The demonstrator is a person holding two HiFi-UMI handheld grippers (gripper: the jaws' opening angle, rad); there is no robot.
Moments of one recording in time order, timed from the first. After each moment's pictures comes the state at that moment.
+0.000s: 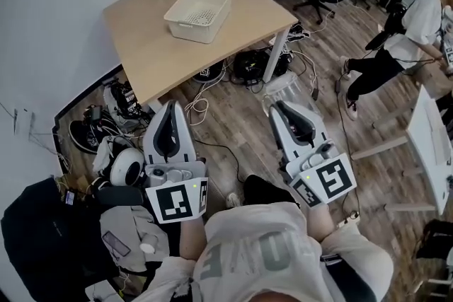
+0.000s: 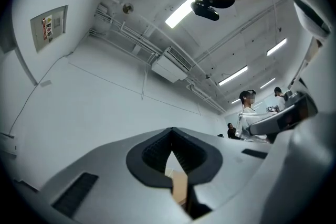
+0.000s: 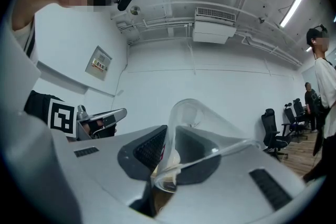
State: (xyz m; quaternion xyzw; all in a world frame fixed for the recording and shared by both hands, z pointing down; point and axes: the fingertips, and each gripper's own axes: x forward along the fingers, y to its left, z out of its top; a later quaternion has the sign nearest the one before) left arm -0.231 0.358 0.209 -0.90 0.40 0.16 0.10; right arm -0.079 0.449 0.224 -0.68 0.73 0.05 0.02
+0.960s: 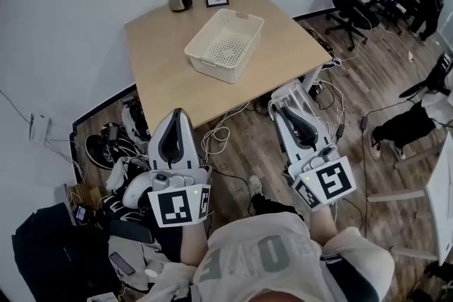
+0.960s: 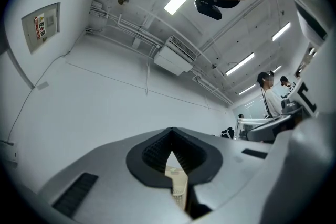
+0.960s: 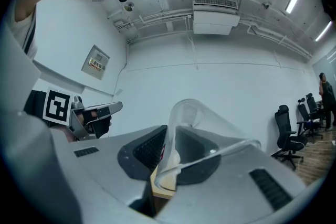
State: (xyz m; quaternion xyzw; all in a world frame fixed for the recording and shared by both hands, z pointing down) left arm -0.157 0.190 0.196 -0.88 0.43 0.14 0.11; right arm 0.013 0.256 0.229 -0.64 0.76 0.05 0.02
